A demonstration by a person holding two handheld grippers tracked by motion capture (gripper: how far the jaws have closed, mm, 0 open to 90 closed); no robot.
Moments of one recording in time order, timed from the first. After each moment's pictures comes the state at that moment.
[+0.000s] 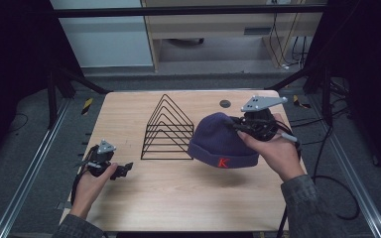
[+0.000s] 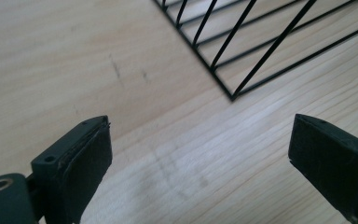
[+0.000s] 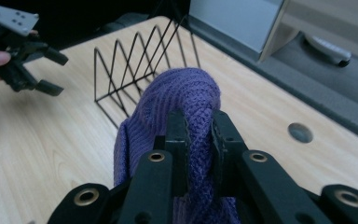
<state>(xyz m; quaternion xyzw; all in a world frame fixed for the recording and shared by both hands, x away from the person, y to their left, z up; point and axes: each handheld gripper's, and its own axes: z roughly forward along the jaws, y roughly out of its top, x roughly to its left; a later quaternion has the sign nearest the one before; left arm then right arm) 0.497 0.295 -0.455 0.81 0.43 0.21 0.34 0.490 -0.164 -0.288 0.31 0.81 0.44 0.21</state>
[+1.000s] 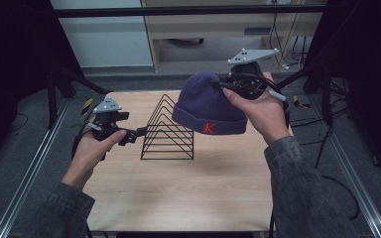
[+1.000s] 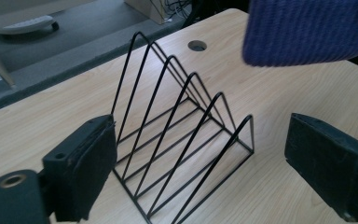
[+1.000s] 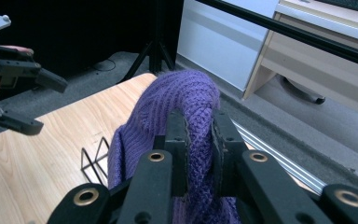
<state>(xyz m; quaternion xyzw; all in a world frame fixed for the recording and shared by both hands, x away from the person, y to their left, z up) 0.525 0.239 -0.314 0.81 0.34 0.18 0.45 0.532 -0.126 -0.207 0.30 0.78 0.48 0.25</state>
